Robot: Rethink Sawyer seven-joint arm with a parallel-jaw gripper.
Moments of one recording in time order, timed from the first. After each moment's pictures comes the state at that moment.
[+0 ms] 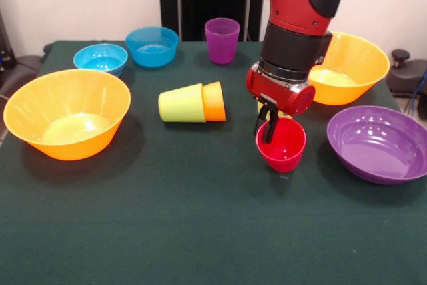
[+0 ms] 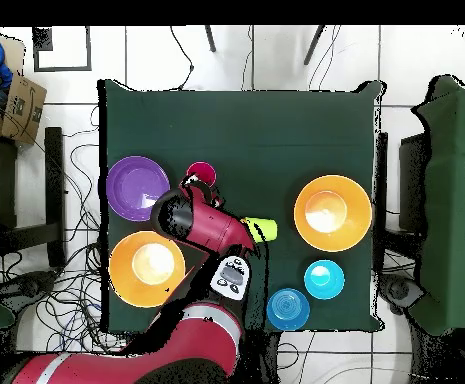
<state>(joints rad) 0.10 -0.40 -0.24 1.70 0.47 0.05 2.20</state>
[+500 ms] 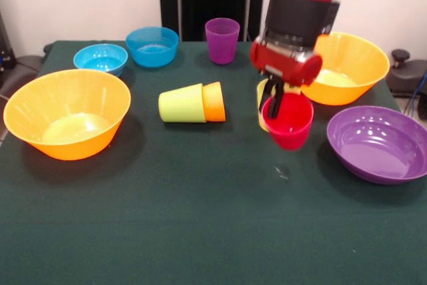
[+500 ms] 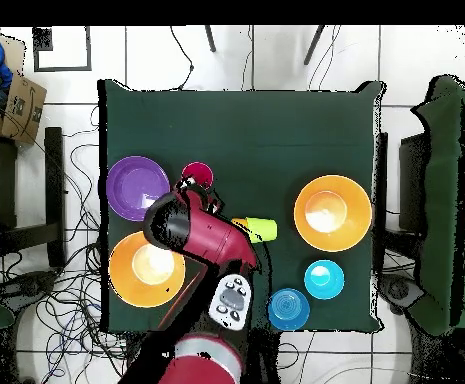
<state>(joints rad) 0.11 -0.54 -0.24 1.80 0.47 0.07 2.20</state>
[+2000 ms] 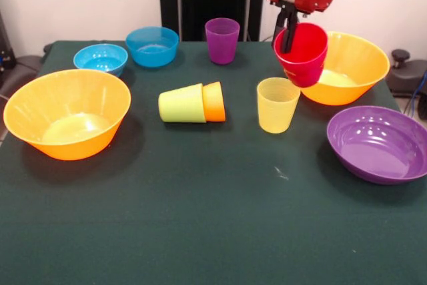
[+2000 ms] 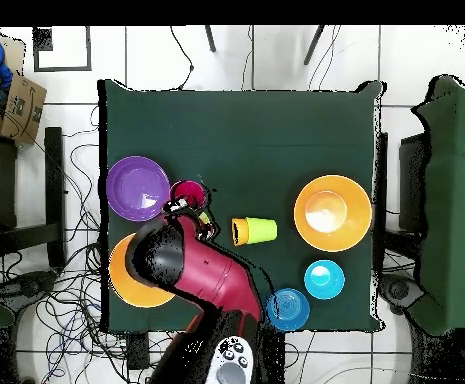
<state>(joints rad) 0.13 -0.76 -0.27 1.95 0.46 0.16 2.20</state>
